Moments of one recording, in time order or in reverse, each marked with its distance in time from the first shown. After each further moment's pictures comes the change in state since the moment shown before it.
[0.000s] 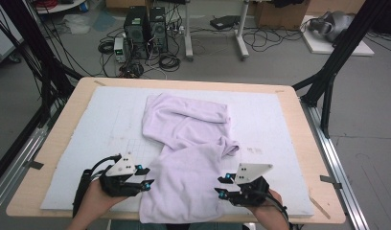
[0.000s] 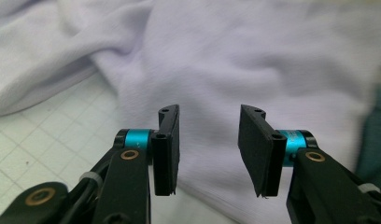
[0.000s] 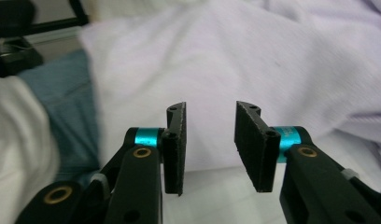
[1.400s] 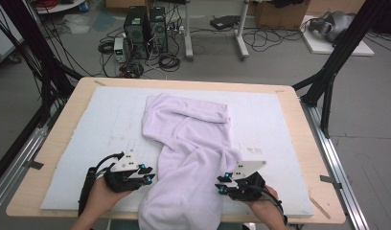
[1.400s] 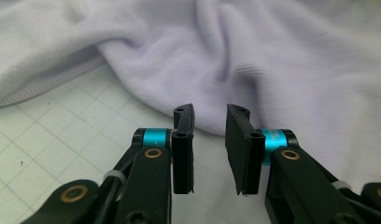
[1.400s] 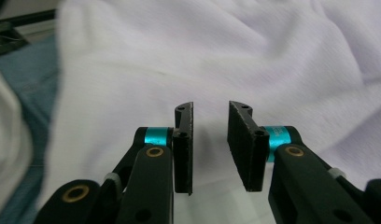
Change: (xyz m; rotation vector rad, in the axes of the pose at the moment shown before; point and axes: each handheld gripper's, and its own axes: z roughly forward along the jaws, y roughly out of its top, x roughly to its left) left arm 0.011 -0.007 0.016 -0.009 0.003 -0.028; right arm -0.018 -0.017 0.020 0.039 -0.010 0.014
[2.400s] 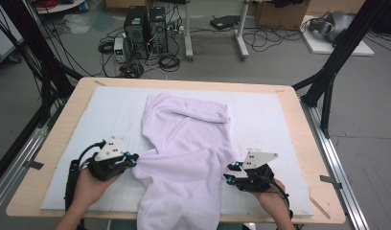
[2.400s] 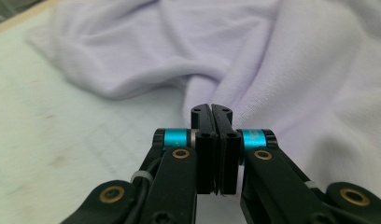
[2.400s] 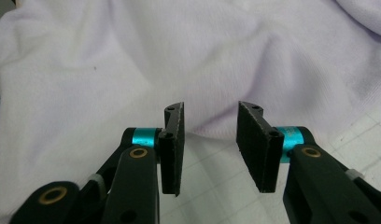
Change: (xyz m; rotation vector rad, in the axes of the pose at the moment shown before) left arm 0.032 0.004 -0.049 -0.059 0.202 -0.043; right arm -0.024 -0.004 -0.016 -0.037 -0.070 0.037
